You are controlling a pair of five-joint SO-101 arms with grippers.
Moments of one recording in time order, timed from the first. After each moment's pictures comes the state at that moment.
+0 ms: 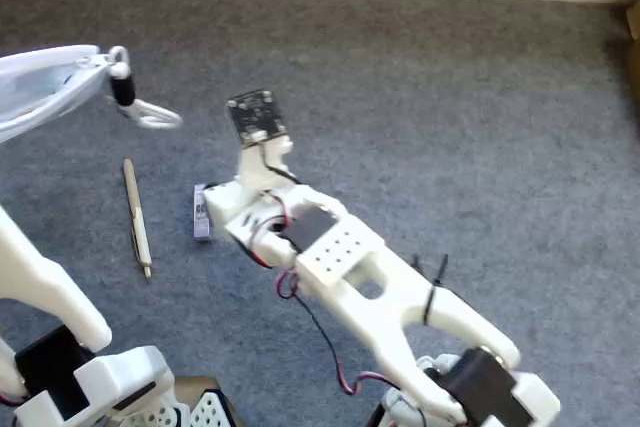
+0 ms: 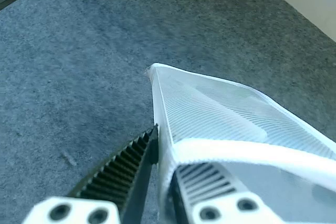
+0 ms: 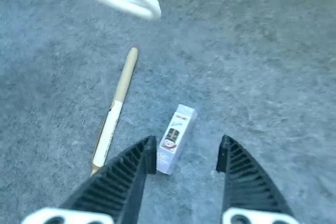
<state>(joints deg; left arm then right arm) -43.0 -10.2 -35.5 98.4 14.6 -48.1 -12.8 31.8 28.3 -17.2</state>
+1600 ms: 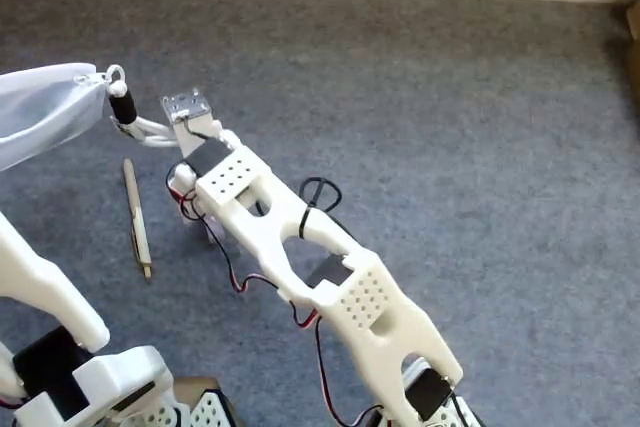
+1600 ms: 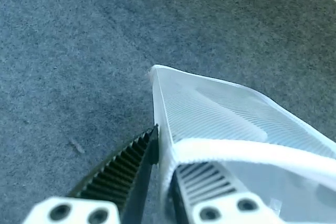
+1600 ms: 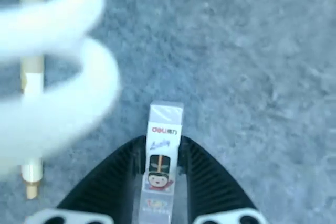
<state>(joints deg) -44.0 -10.2 -31.9 99.2 13.1 -48.4 46.1 -41.7 76.4 -17.6</state>
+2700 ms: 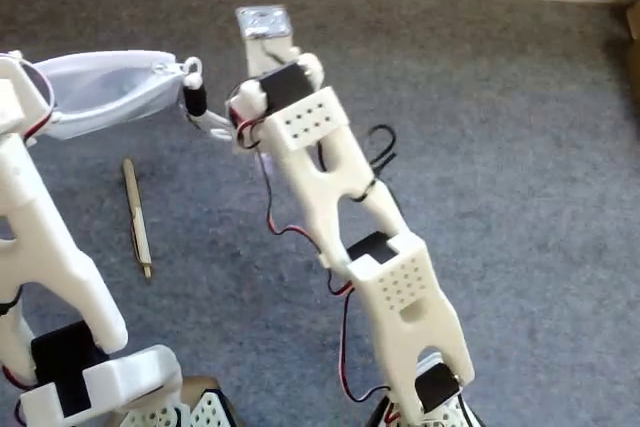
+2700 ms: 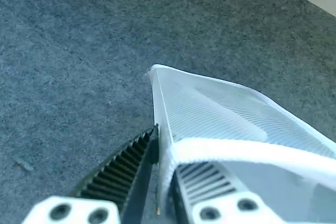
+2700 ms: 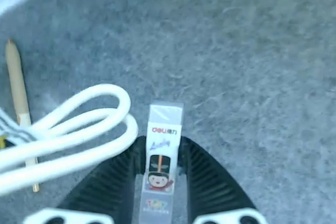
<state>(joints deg) -28.1 -10.2 -31.9 99.2 15.9 -33.9 40.2 -63.8 100.0 -17.6</state>
